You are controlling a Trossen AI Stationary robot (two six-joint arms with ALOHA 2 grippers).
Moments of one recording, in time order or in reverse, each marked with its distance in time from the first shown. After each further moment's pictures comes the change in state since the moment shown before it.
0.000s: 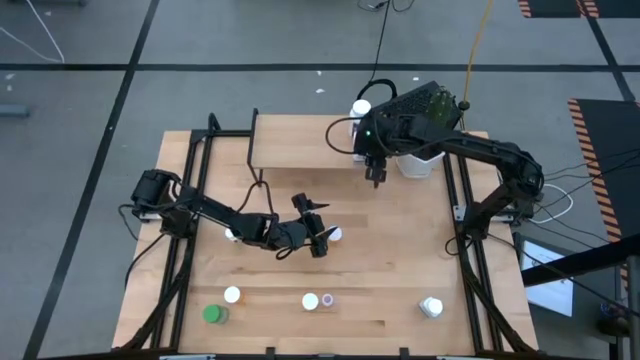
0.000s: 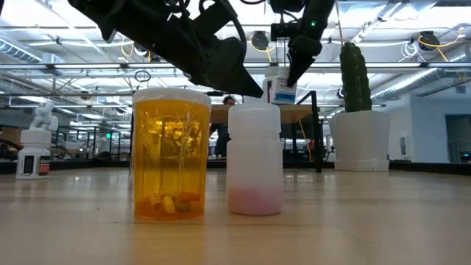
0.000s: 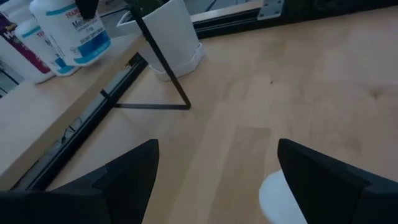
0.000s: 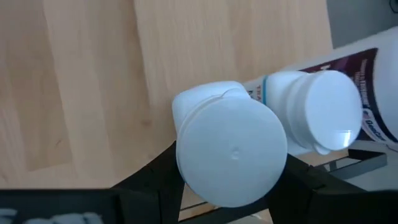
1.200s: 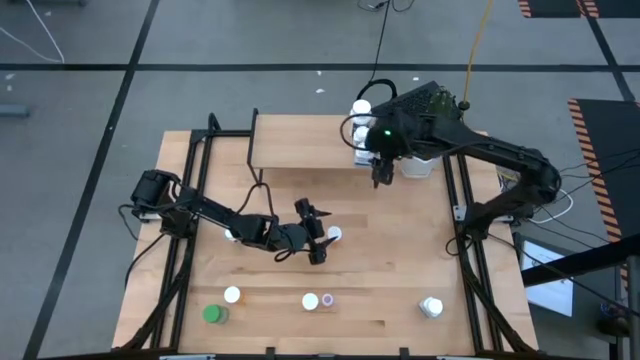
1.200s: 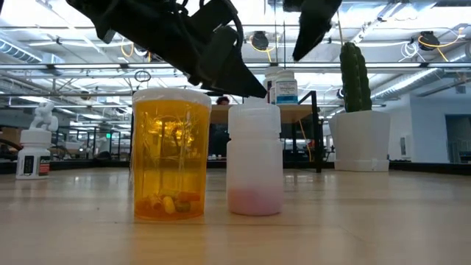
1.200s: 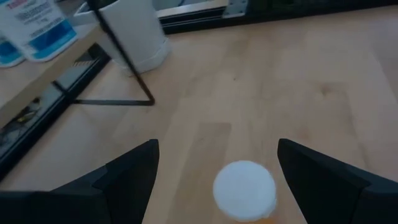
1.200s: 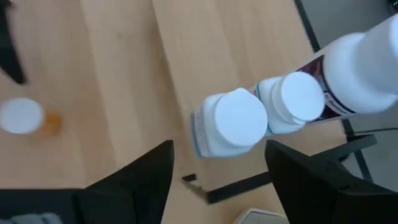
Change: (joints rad) left arm -0.011 0.000 0.000 -0.018 0.124 -0.051; right arm 0.058 -0.156 -0.001 -0.025 -0.051 0.167
